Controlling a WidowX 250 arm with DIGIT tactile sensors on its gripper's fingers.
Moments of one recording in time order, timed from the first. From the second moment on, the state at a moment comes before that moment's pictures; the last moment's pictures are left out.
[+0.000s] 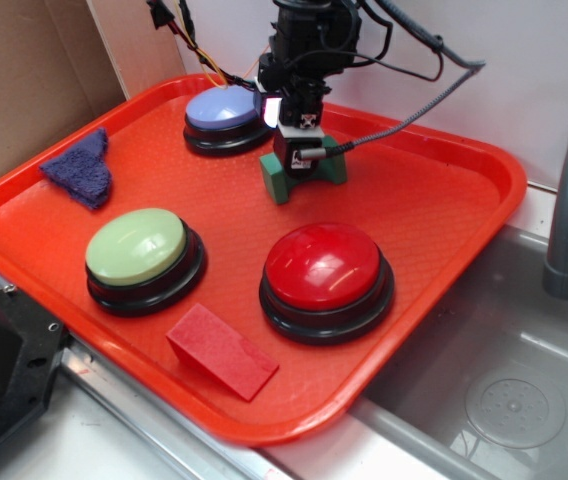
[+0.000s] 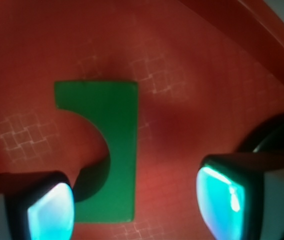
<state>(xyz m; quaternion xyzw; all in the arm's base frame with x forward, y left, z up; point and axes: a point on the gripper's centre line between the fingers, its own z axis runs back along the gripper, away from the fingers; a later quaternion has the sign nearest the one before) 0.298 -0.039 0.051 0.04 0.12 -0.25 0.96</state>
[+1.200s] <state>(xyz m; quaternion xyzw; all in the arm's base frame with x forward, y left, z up) 0.284 -0.041 0.034 -0.01 0.12 -0.28 0.95</state>
